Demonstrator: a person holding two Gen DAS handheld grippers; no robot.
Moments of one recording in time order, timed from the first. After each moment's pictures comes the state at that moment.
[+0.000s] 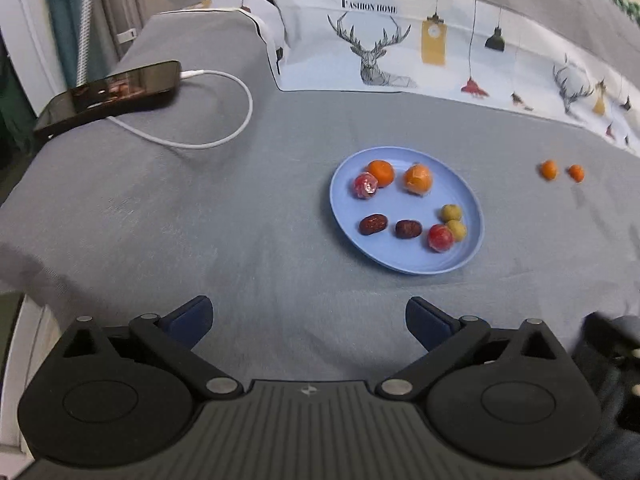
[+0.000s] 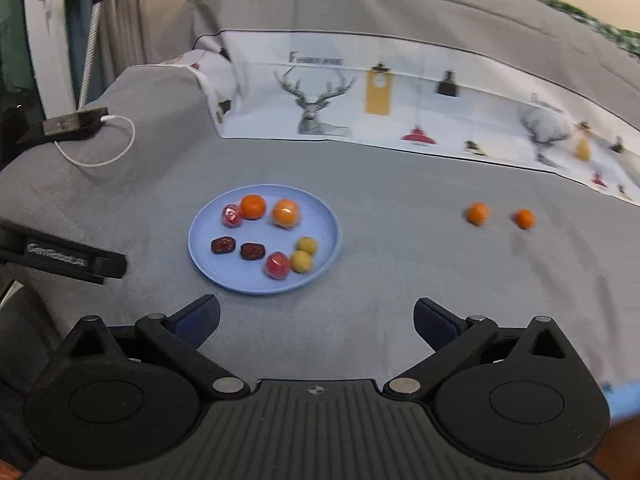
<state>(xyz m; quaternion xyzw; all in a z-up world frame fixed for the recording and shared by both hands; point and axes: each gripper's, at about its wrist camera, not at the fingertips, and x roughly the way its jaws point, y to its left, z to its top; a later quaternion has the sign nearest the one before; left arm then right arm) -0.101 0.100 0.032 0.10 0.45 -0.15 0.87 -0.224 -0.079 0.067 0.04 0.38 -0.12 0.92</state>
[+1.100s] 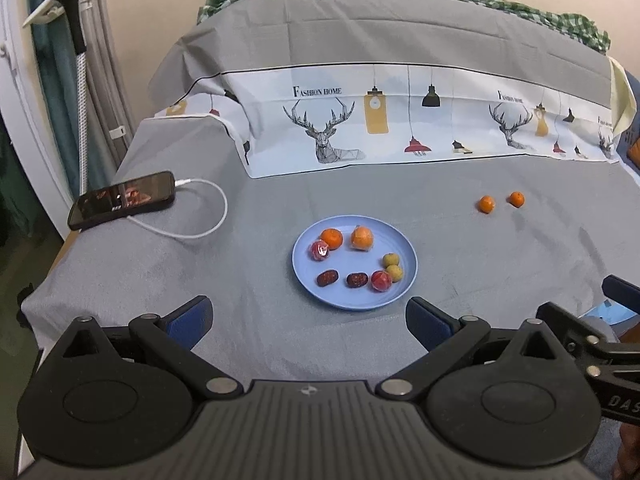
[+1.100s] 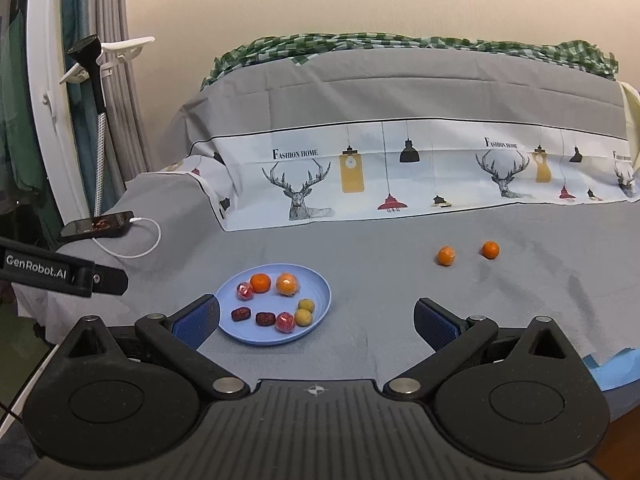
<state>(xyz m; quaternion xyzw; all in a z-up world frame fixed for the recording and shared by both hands) -0.180 0.084 0.111 0.13 0.34 -0.20 0.91 -0.302 -0.080 0.100 0.09 0.26 -0.15 0.95</state>
